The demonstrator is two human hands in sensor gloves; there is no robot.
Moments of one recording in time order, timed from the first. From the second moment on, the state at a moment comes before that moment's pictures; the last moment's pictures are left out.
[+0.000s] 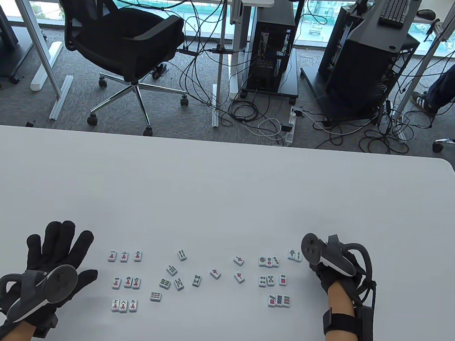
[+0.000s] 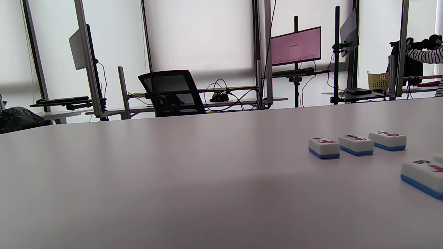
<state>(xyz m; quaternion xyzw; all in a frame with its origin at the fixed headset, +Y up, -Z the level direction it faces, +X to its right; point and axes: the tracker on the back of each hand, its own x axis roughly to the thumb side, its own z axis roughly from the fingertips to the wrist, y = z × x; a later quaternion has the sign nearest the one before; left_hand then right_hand) -0.345 -0.723 -0.221 0.06 0.01 -0.04 1.00 0.235 -0.750 -0.368 -0.08 -0.07 -0.99 0.11</state>
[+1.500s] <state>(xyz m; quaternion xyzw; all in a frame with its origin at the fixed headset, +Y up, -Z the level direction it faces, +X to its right) -0.336 -0.715 -0.216 0.08 -0.04 -0.01 1.00 -0.080 -0.754 -0.348 -0.33 -0.08 -0.93 0.14</state>
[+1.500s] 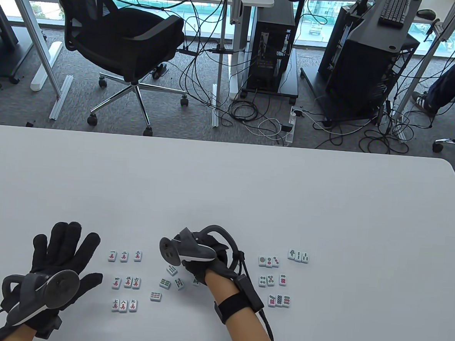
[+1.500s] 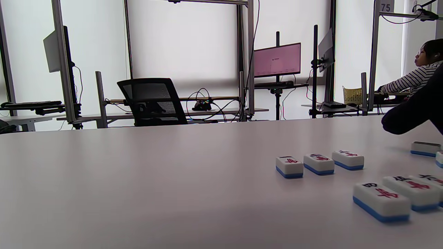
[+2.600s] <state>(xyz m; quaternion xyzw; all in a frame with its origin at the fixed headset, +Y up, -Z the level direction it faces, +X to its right) -0.332 -0.717 -0.215 0.08 -0.04 -0.03 1.00 0.103 -0.685 -0.333 -0.21 -0.02 -0.97 0.10</state>
